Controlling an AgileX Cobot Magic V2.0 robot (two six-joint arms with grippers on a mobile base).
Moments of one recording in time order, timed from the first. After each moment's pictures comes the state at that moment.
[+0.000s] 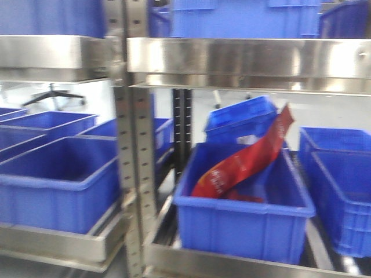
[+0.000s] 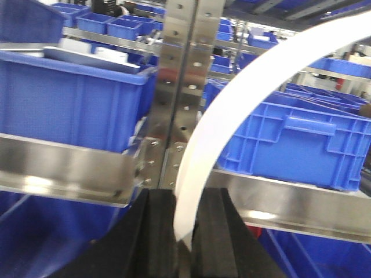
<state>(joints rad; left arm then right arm) -0.14 0.56 -0.67 -0.12 0.19 -0.04 0.05 0.49 -0.76 0.09 0.40 0.05</state>
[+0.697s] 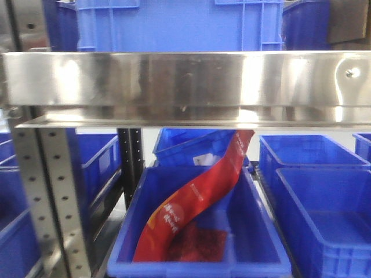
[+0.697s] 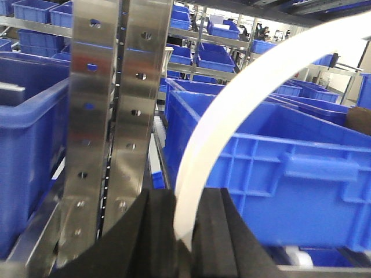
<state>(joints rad) -0.14 0.56 -0.67 -0.12 0.19 -0.04 0.05 0.49 -0.76 0.09 0.40 0.05</state>
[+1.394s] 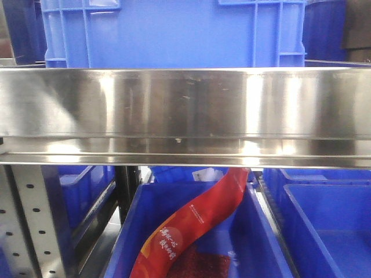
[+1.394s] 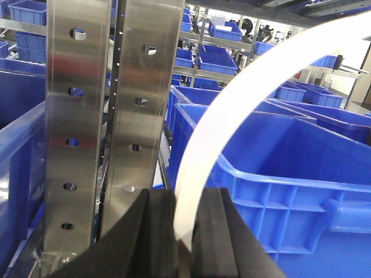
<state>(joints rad) -0.14 0.56 -0.67 -0.12 0.19 -0.04 0.05 0.49 -0.76 0.09 0.40 0.05</state>
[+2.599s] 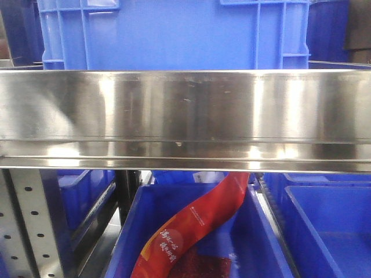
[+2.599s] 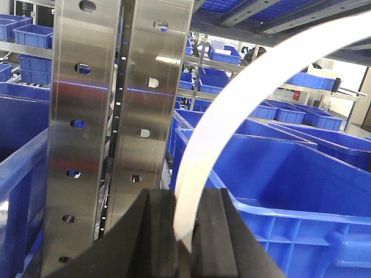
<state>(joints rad) -0.14 0.56 -0.67 -0.12 0.12 -0.04 0.05 0.49 -0.76 0.09 0.40 0.05</state>
